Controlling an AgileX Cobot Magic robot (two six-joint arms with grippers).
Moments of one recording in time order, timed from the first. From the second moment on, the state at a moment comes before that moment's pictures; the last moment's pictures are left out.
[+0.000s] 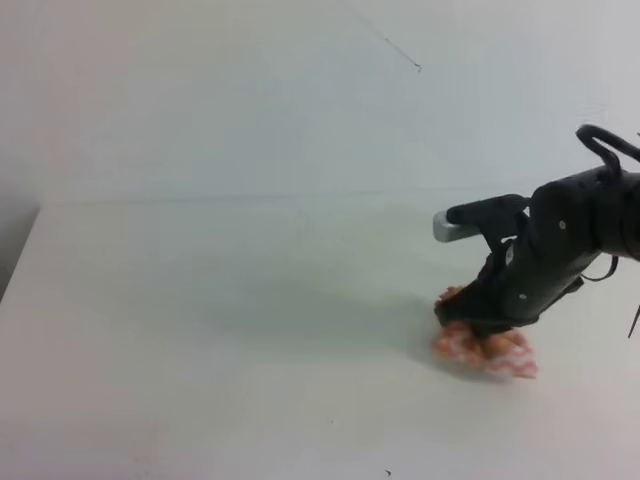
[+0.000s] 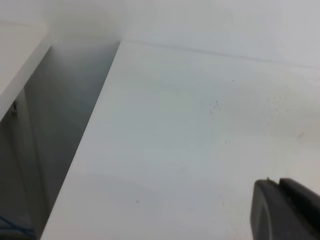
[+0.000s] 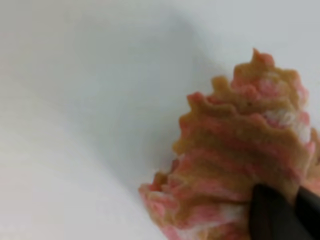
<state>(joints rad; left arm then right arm) -0.01 0.00 0.00 0.06 0.33 -0.30 0.44 1.94 -1.25 0.02 0.60 0.04</state>
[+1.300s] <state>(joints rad) -0.01 -0.01 0.00 0.06 0.33 -0.30 0.42 0.89 -0.97 -0.43 0.56 0.24</state>
